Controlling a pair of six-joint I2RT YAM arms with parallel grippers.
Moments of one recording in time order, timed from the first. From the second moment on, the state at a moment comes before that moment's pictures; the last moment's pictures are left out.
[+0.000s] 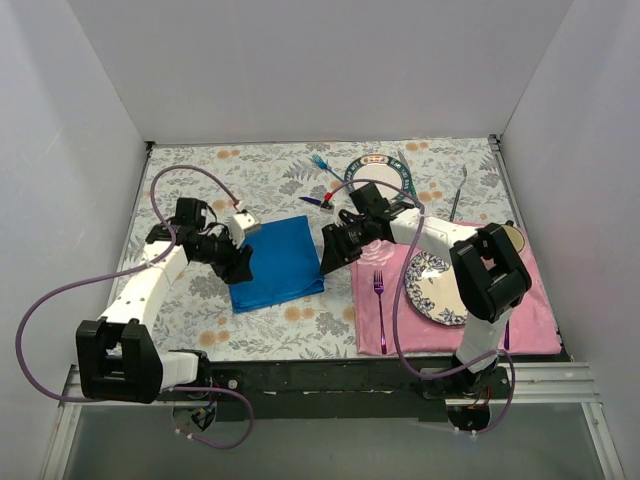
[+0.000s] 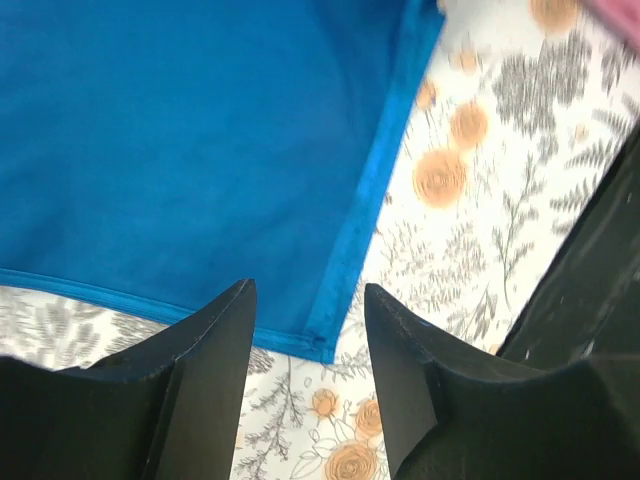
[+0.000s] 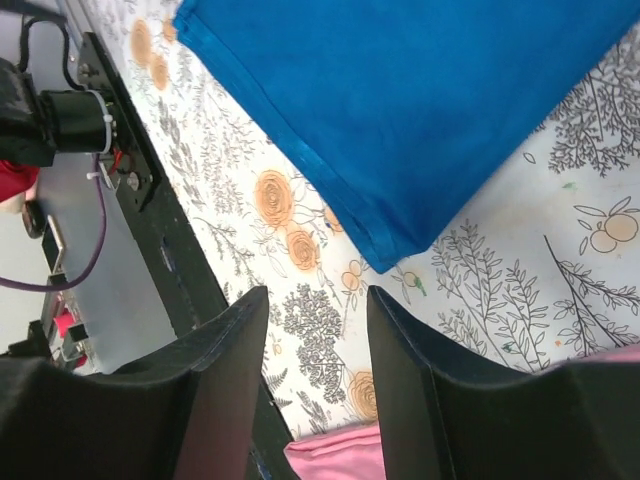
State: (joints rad) left arm -0.09 1.26 0.96 -0.82 0.67 0.67; right arm 0.62 1.80 1.21 -0.40 -0.80 0.14
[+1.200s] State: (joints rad) left arm -0.16 1.19 0.71 -0.88 0.52 1.21; right arm 0.60 2.00 1.19 -0.32 -0.81 0.36
